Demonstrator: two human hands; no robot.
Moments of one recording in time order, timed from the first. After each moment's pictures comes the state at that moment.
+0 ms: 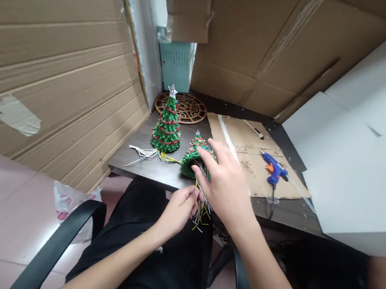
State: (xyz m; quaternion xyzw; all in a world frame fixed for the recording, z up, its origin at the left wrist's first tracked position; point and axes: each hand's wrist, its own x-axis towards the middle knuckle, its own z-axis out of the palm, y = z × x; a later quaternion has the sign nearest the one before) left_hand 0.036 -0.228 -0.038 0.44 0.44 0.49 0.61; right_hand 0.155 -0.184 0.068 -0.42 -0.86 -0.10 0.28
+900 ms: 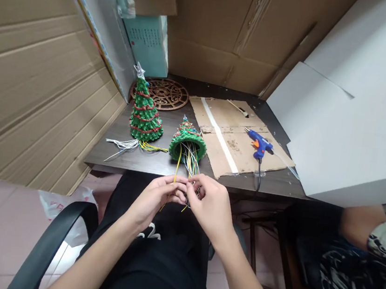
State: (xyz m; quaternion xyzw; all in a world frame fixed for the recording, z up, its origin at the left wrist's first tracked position) left_hand 0.006 -0.232 -0.027 0.31 0.36 0.43 0.77; right_hand 0.170 -0.242 0.007 -0.58 -0.71 0.21 0.33
